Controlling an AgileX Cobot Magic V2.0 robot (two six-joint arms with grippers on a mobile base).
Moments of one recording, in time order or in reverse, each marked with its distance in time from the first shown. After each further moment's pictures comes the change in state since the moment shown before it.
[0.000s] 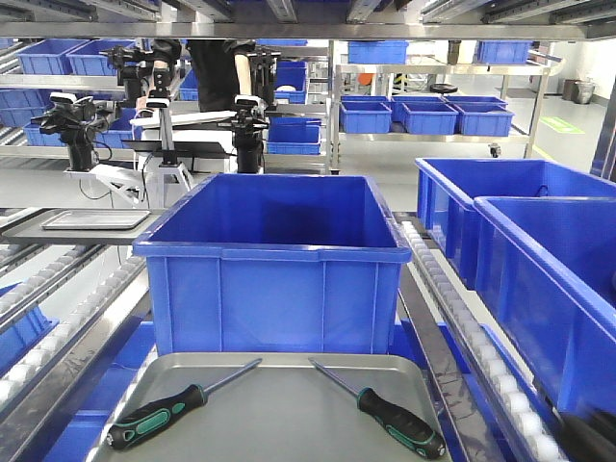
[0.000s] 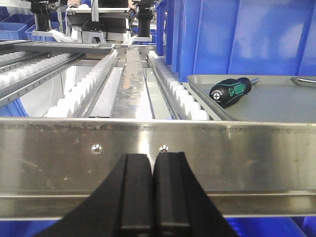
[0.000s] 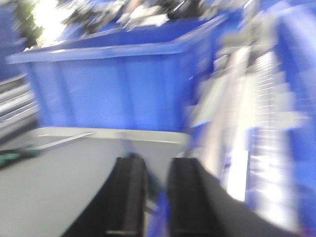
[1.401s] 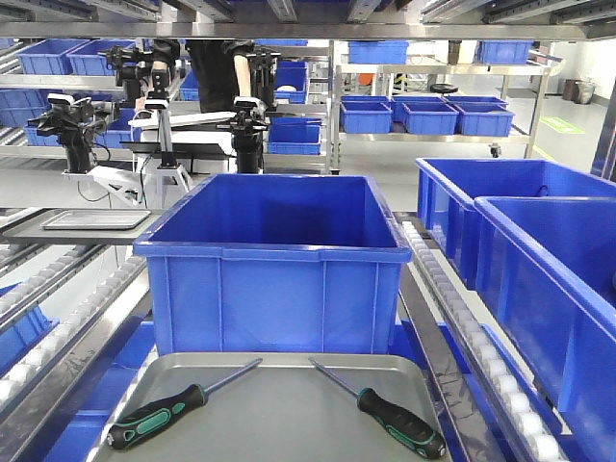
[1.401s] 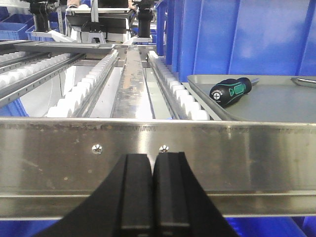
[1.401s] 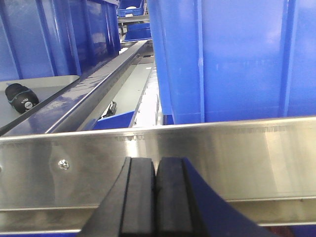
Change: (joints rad) left arm 0.000 -0.001 0.000 0.000 0.000 0.000; right arm -0.263 -0.611 0.376 -0.348 0.257 0.288
